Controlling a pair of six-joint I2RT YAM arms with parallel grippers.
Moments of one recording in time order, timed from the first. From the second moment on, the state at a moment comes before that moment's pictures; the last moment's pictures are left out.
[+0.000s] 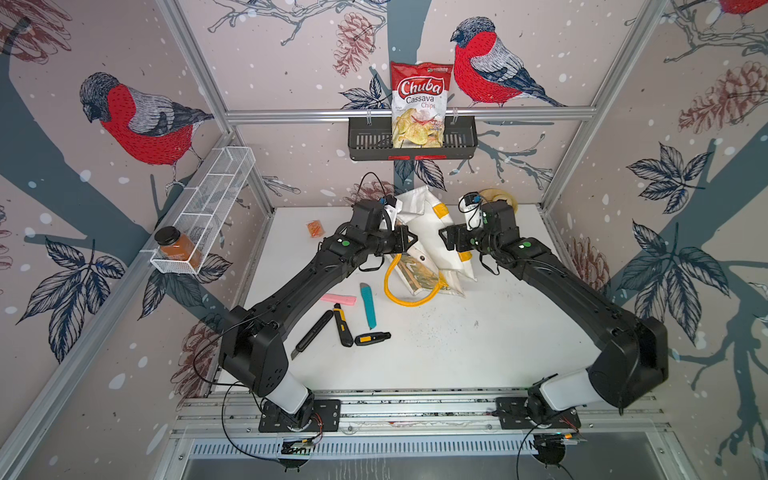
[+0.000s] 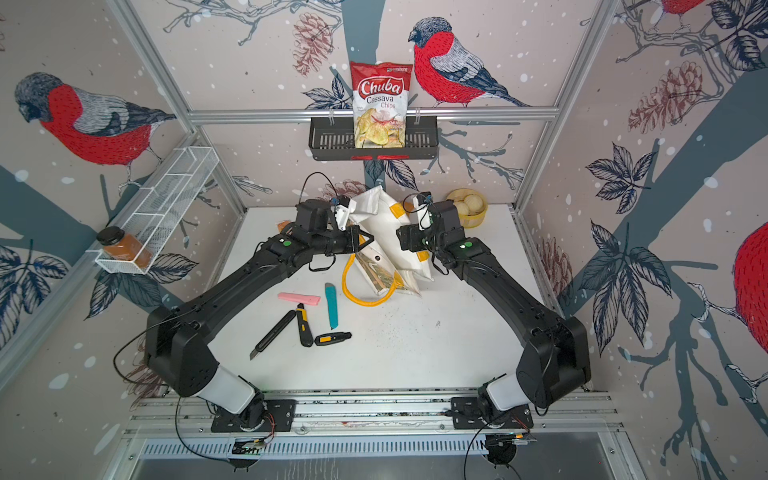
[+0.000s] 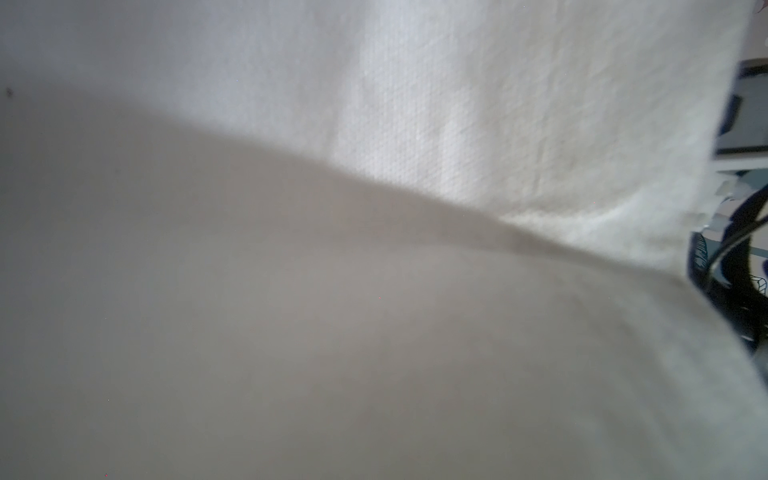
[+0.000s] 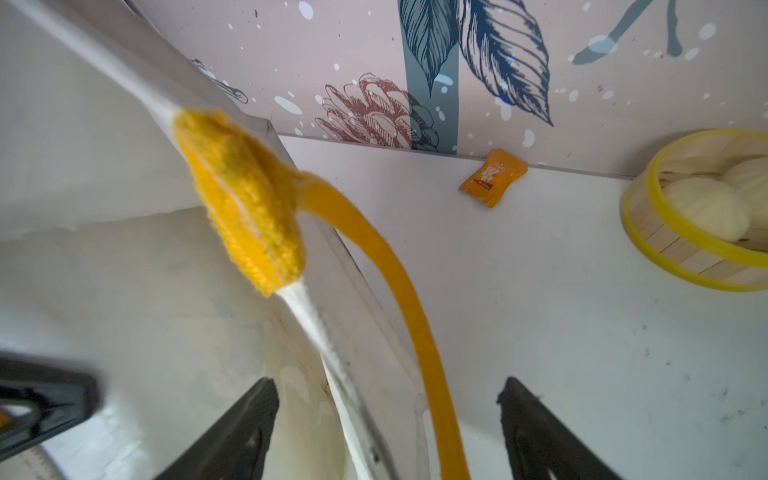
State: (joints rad) left arm -0.54 1.57 1.40 -0.34 0.45 -0.55; right arm 0.48 1.48 1.27 -0.34 -0.12 0.16
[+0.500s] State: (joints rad) left arm -0.52 1.58 1.43 -0.49 0.38 -0.49; right arm 0.48 1.56 1.38 -0.53 0.06 0.27
